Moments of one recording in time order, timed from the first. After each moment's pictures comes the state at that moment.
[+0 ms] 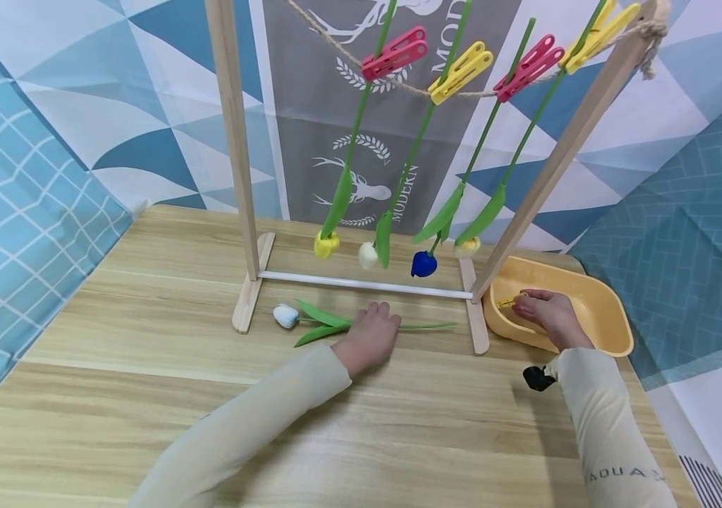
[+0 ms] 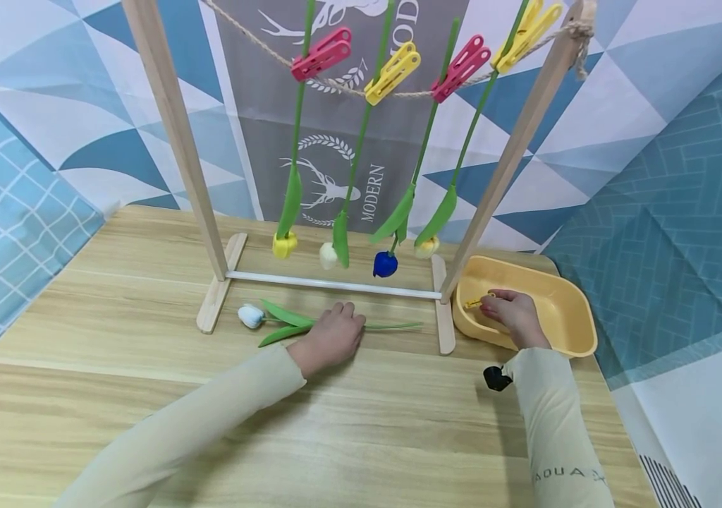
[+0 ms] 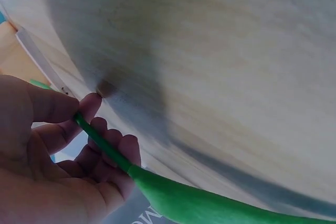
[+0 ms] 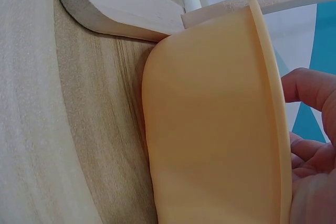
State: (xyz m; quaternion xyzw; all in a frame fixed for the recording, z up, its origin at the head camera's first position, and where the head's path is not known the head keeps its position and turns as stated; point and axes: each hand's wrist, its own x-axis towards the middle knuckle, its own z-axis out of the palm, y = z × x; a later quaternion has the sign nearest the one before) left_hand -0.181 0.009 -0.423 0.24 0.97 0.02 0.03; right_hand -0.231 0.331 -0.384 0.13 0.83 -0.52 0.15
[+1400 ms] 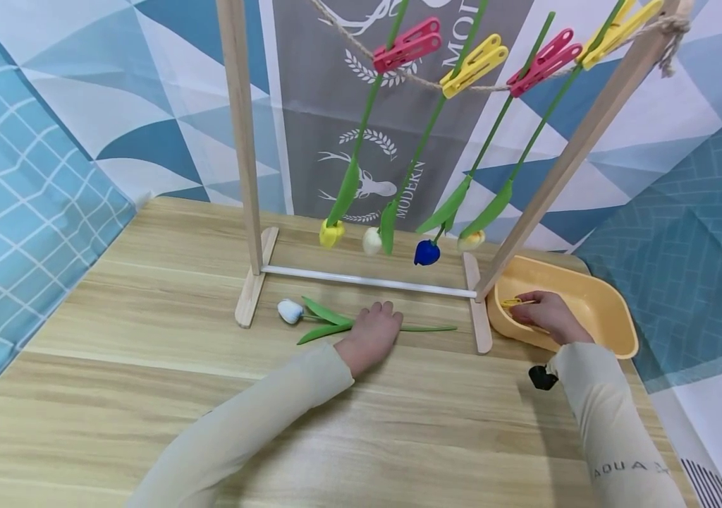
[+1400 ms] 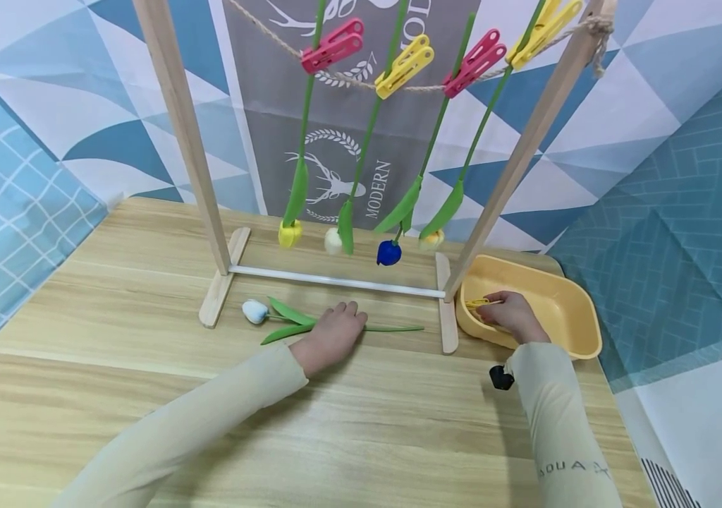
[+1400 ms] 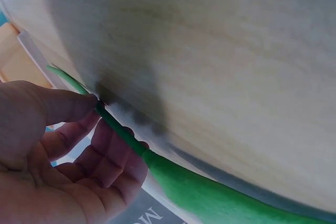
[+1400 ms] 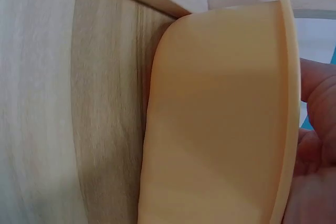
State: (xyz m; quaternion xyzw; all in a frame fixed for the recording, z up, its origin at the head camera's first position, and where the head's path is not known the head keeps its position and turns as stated) left_hand -0.177 0.008 -0.421 0.23 0.97 0.02 0.04; right_hand -0.240 0.328 -0.387 0.07 0.88 -0.42 0.22
